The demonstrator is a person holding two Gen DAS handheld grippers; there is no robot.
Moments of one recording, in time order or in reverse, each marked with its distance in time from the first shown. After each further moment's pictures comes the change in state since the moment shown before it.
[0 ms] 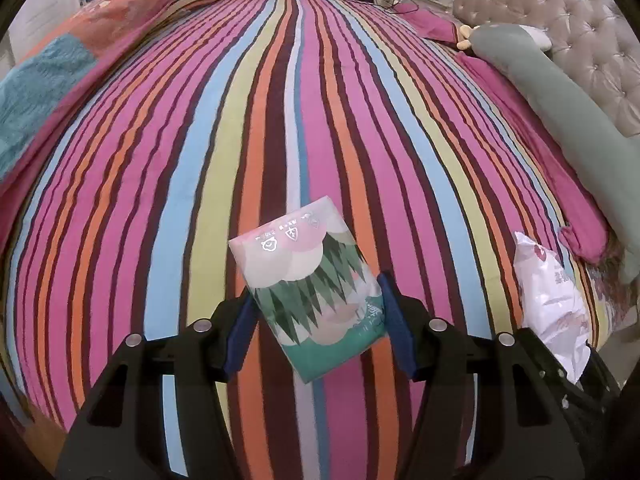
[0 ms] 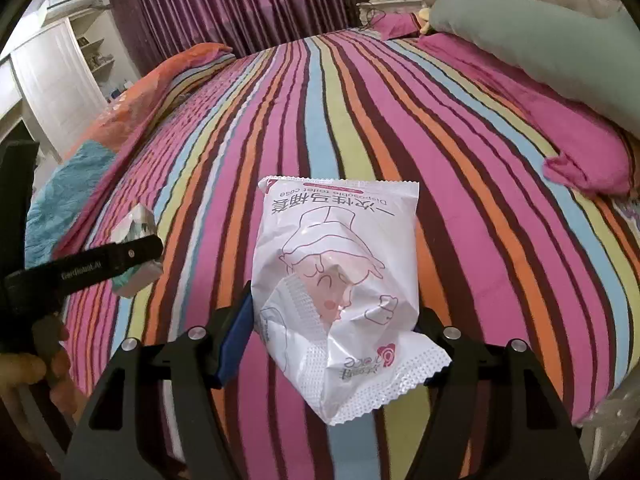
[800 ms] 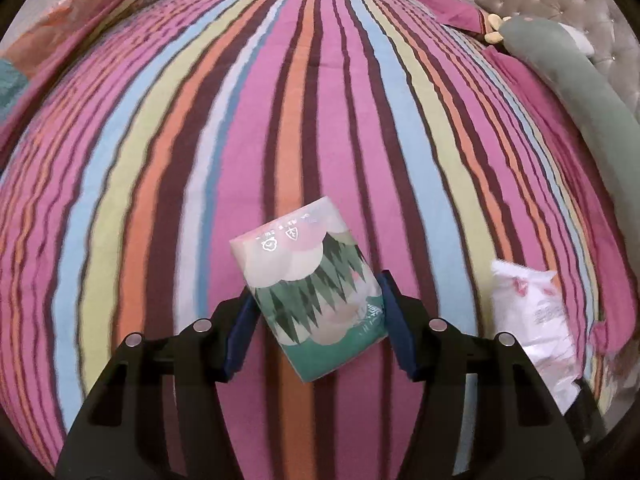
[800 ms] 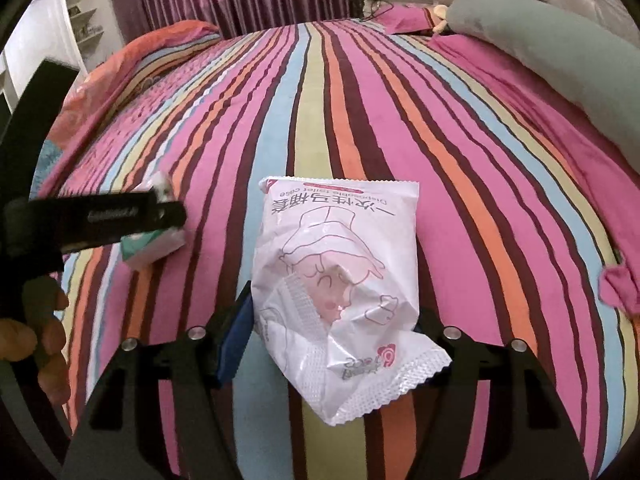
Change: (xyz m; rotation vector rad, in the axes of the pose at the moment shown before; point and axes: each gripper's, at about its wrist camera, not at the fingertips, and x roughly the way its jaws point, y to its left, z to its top) left arm 0.132 -0.046 0.122 -0.033 0.068 0.028; right arm 0.107 -0.022 0.085 -0.083 0.034 -0.093
